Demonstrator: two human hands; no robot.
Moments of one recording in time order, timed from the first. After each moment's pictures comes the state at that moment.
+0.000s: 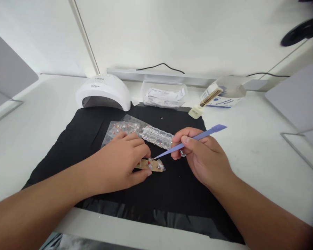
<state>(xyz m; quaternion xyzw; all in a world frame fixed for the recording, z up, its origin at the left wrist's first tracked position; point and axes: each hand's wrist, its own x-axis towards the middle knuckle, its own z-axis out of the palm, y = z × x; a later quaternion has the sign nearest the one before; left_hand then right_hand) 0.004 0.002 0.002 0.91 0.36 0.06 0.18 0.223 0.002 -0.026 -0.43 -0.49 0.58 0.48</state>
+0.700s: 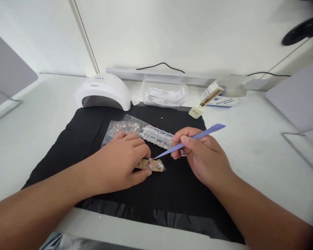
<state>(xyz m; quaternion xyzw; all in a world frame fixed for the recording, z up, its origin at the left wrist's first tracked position) 0.005 0.002 0.002 0.91 0.37 0.05 0.18 0.222 0.002 -0.027 -0.44 -0.49 0.58 0.48</state>
